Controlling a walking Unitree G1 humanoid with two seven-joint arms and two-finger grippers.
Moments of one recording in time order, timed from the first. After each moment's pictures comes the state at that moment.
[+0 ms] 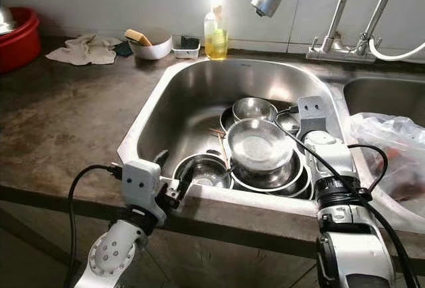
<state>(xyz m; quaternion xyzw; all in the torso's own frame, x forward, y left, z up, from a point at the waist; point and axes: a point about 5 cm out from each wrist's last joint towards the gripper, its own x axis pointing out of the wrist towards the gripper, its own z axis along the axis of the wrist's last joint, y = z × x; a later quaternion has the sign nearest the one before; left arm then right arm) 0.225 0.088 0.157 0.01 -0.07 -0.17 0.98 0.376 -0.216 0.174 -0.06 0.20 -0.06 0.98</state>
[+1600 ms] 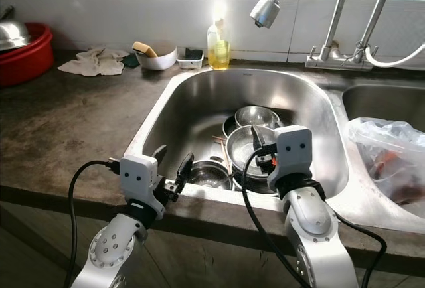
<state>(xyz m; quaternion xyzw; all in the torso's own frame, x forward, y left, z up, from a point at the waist) 0.231 0.093 0.155 -0.01 -0.07 -0.17 0.98 0.251 -0.135 0.196 -0.03 -0.09 0.09 0.99</state>
